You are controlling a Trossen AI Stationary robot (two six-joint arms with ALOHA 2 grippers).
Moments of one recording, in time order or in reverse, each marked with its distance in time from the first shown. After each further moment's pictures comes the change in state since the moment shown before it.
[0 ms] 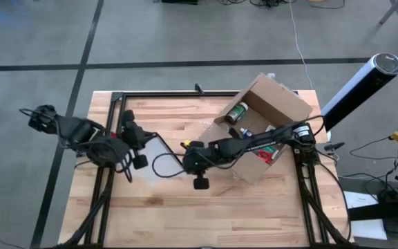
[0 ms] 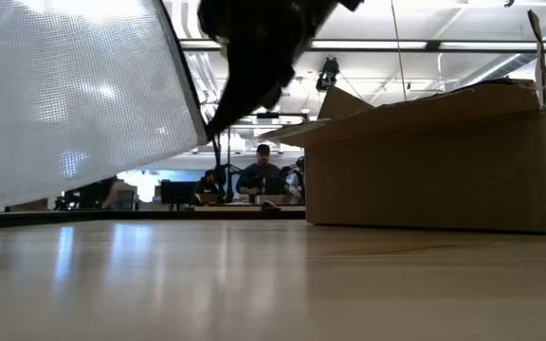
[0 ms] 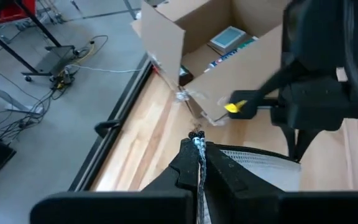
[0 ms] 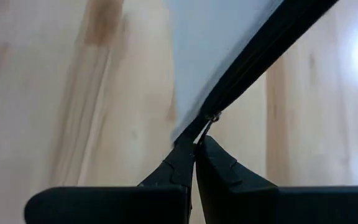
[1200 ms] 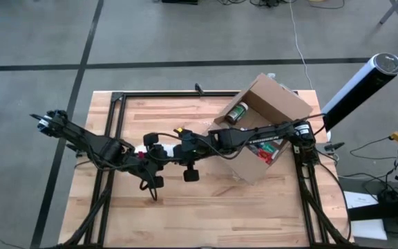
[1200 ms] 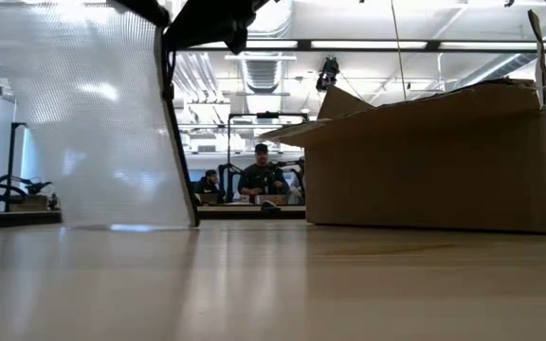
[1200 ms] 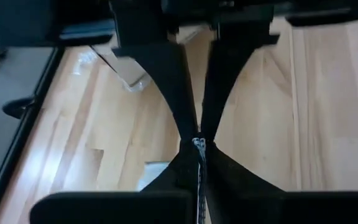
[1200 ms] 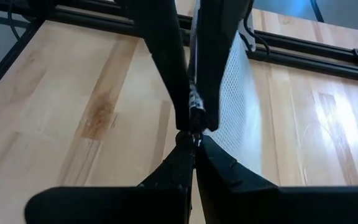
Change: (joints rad) left arm 0.002 0.215 -0.101 0.162 0.228 -0.028; right arm -0.034 -0.005 0.224 0.087 0.001 -0.140
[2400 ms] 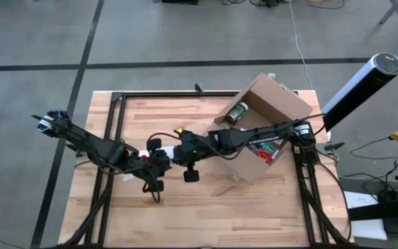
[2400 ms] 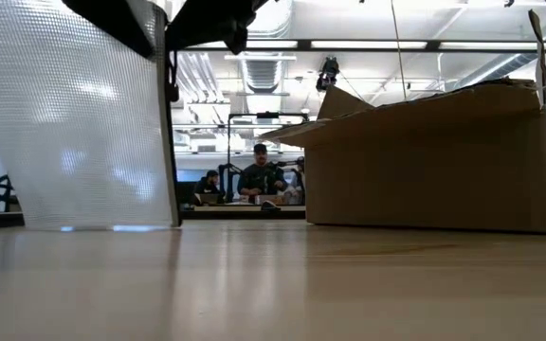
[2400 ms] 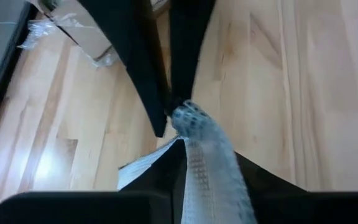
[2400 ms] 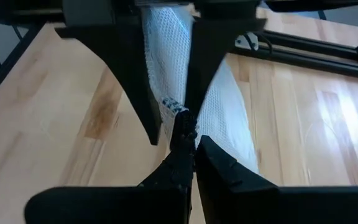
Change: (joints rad) left arm 0.001 0.004 -0.130 0.093 0.080 0.008; right arm 0.001 0.000 0.002 -0.004 -0.002 0.009
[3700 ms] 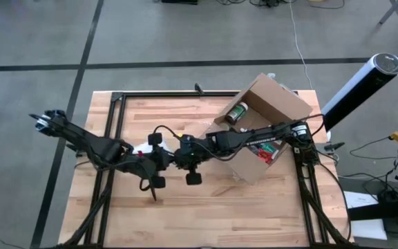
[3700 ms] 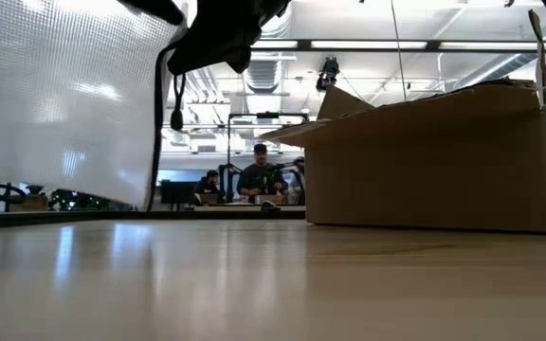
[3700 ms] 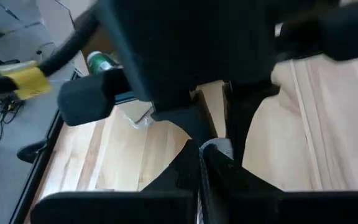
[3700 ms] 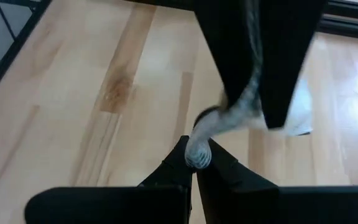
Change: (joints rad) left arm 0.006 -0.053 0.003 0.159 -0.125 0.190; right arm 0.003 0.032 -0.013 -0.071 -0.029 0.011
